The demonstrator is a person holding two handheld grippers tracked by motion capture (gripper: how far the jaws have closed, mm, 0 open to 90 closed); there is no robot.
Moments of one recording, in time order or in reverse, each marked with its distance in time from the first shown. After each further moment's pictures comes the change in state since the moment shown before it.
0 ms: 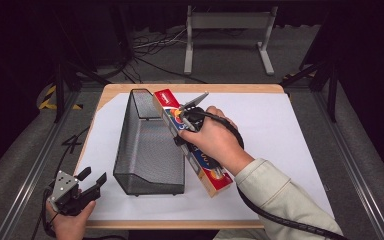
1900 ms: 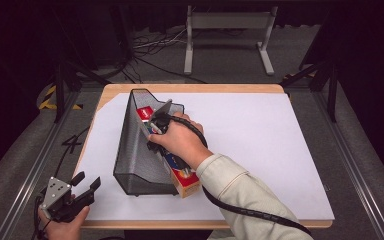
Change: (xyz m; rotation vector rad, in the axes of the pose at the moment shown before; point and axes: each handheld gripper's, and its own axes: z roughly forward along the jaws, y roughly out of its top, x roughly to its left) left arm 0.006 -0.010 -0.017 -0.006 0.027 -0.022; right arm 0.051 0.028 0.075 0.142 -0.026 0.016
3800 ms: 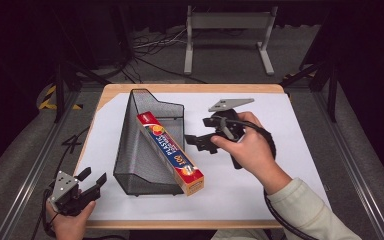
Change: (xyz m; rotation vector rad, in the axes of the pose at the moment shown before) left arm -0.005 0.008 0.017 0.009 -0.023 0.017; right arm -0.101 -0.091 -0.120 -0.579 0.269 -0.265
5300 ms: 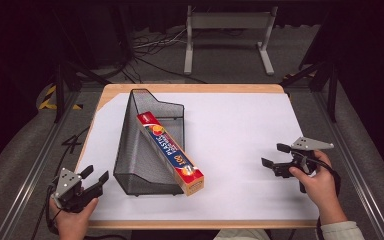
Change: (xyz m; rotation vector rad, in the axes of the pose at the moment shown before) left arm -0.001 0.003 0.008 0.016 -0.005 -0.001; right arm -0.140 -0.185 -0.081 -0.064 -0.197 0.041
